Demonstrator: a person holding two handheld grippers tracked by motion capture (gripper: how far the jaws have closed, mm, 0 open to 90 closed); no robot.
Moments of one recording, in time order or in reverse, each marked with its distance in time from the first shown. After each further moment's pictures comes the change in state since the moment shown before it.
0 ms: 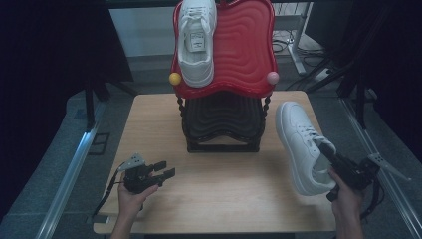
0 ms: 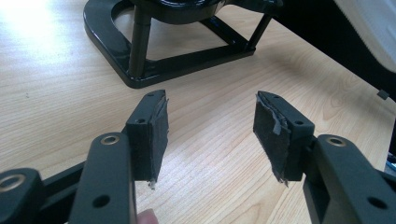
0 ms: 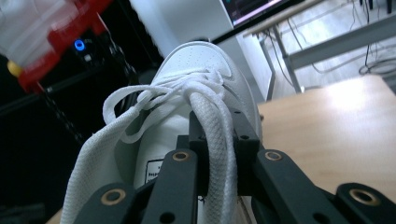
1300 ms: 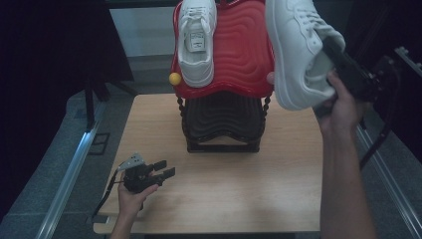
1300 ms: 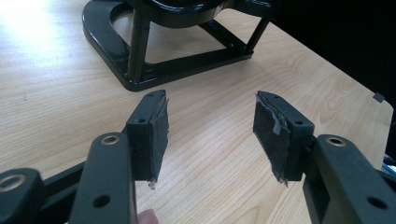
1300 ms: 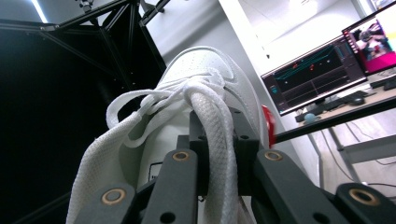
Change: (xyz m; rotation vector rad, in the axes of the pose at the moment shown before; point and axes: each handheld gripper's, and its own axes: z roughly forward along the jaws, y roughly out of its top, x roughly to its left) left arm 0.000 0.001 0.000 -0.007 -0.011 -0.007; right arm 0.156 0.187 0.097 -0.284 0.139 0.002
